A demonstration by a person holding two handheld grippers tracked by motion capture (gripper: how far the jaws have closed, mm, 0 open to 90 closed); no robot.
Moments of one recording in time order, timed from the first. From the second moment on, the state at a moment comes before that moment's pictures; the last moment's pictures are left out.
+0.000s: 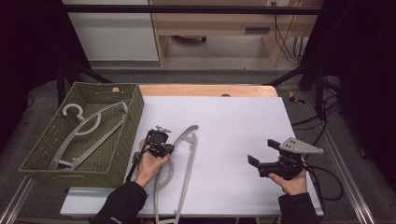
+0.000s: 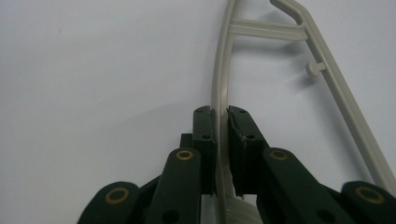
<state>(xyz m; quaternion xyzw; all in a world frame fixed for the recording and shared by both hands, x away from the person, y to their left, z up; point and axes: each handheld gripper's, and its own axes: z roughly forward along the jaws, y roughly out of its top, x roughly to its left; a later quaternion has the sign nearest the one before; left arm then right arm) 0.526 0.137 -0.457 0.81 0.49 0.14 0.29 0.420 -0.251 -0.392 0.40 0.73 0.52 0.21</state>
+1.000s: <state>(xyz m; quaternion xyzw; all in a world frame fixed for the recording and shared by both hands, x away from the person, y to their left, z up) 0.436 0.175 -0.451 0.82 0.44 0.13 0.34 0.418 -0.252 -0.390 0.40 0.73 0.52 0.21</state>
